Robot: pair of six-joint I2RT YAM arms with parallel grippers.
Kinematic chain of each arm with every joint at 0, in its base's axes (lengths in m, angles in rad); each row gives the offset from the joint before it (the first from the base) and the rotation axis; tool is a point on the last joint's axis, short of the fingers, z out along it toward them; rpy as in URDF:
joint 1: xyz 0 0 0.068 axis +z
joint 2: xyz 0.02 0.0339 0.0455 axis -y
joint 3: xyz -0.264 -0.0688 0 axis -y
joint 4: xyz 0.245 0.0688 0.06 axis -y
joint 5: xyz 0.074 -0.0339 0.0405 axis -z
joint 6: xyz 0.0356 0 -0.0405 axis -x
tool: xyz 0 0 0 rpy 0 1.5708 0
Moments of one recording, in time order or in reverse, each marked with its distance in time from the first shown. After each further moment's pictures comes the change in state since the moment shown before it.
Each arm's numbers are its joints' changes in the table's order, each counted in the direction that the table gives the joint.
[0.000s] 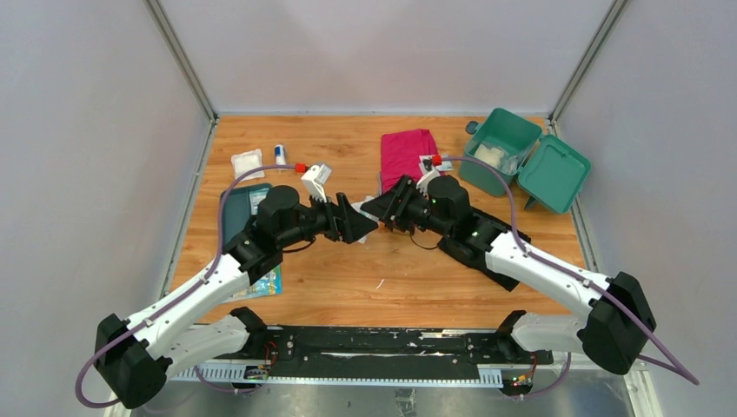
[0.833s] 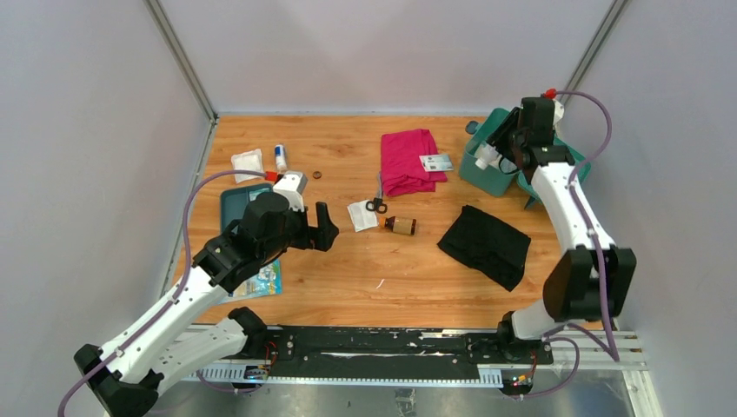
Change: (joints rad) left arm -0.002 0.125 0.135 -0.550 -0.425 -0.214; right arm -0.737 -0.220 0.476 -0.532 0.267 0.531
